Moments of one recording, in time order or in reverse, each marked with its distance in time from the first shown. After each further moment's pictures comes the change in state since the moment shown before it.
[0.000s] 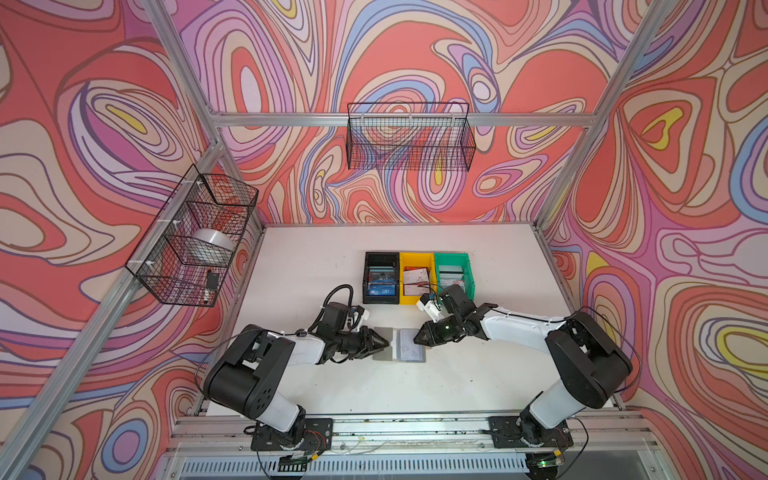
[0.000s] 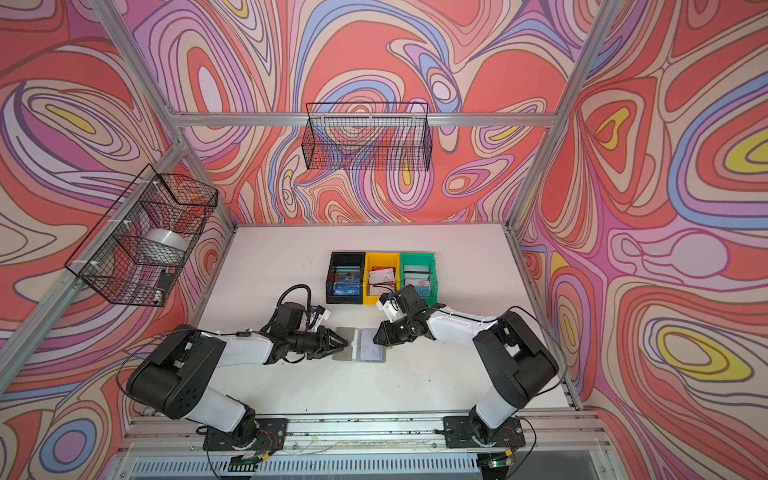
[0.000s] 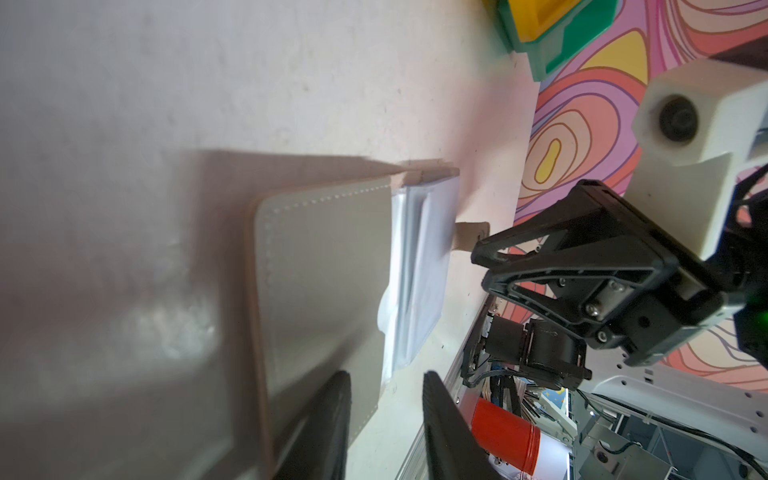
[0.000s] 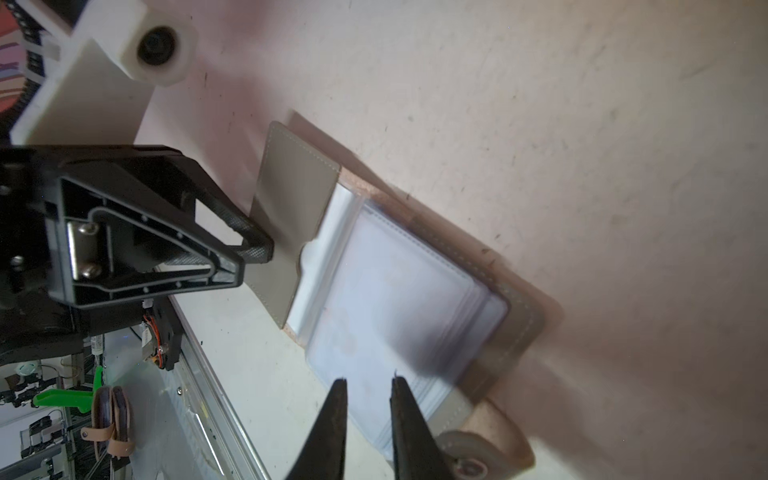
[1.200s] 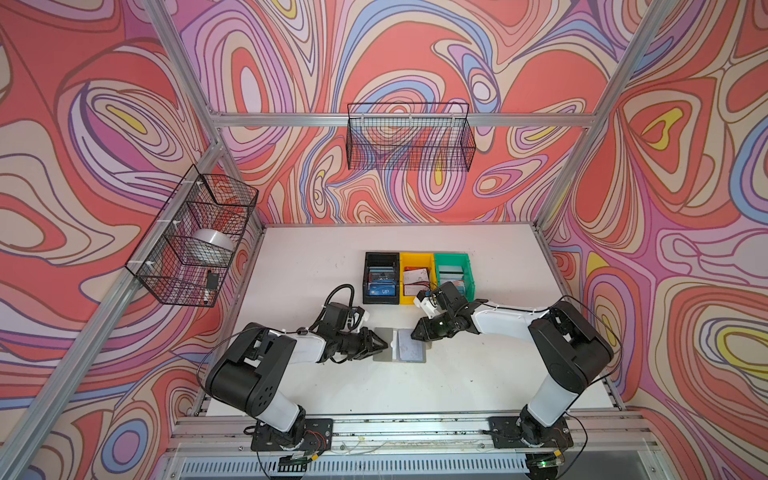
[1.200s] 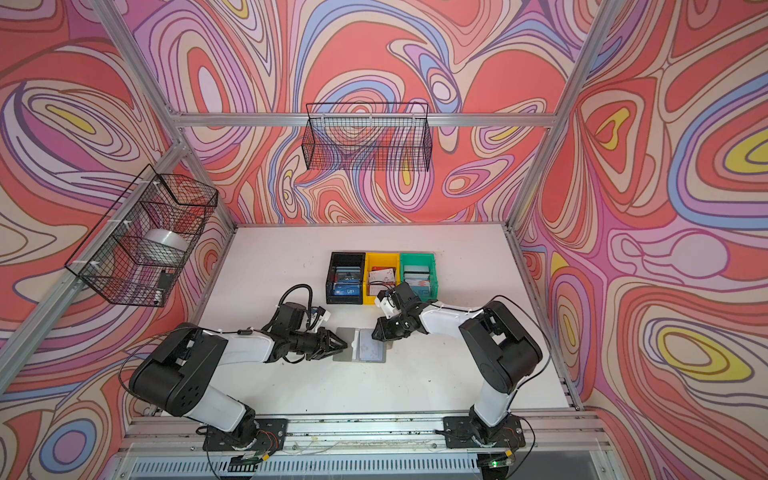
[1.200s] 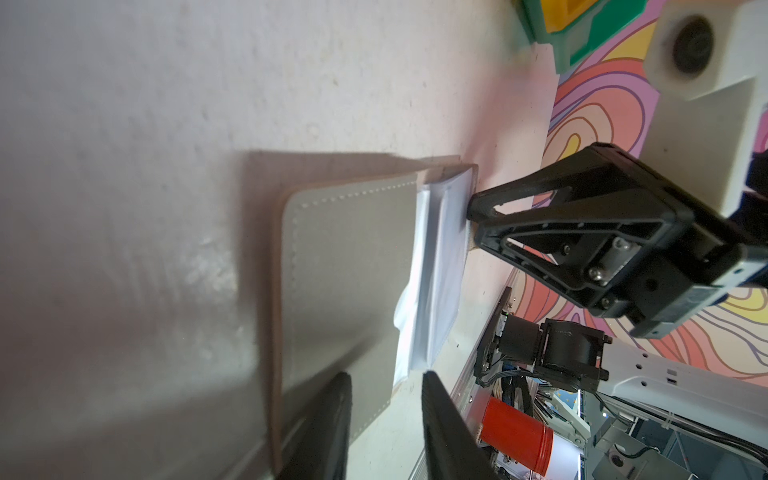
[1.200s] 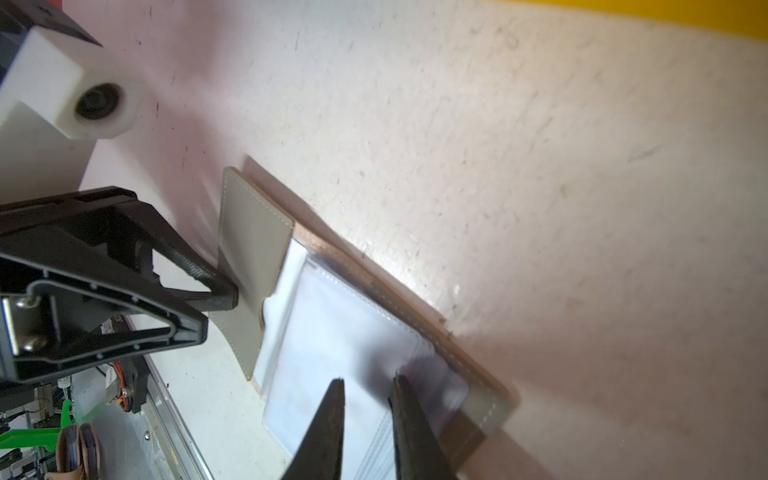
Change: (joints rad) left arm 0.000 0.017 0.016 -0.034 -0.006 0.037; right arm 0.000 0.102 0.066 0.020 0.051 0.002
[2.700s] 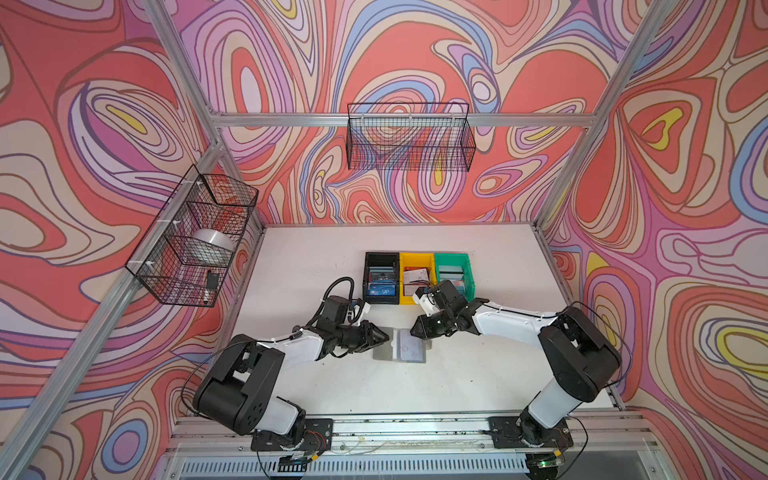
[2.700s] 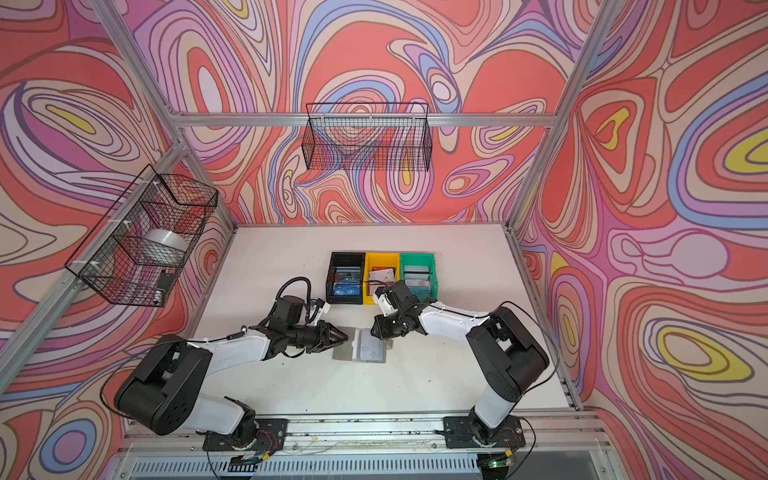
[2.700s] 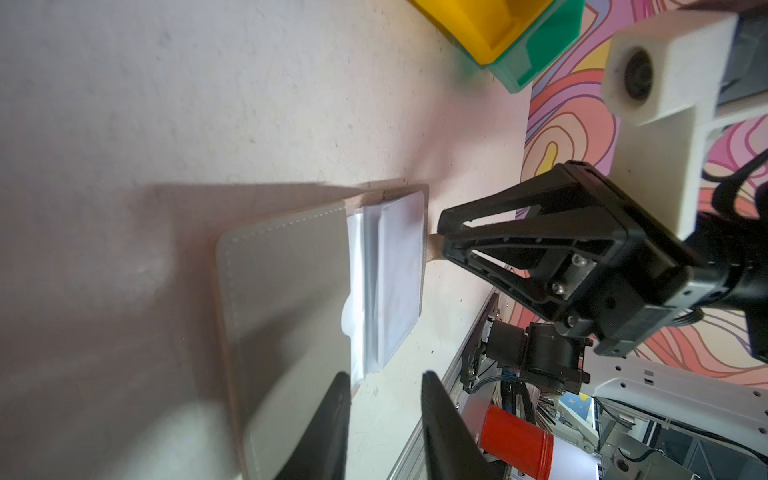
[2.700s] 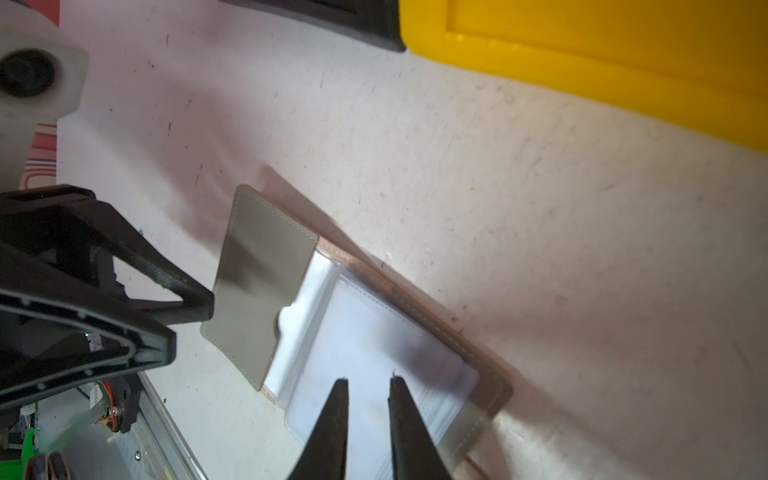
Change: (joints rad) left arm -0.008 -0.101 0.053 -0.090 -0.026 -0.001; right arm 0.039 -0.065 0.027 -0.053 0.111 0.024
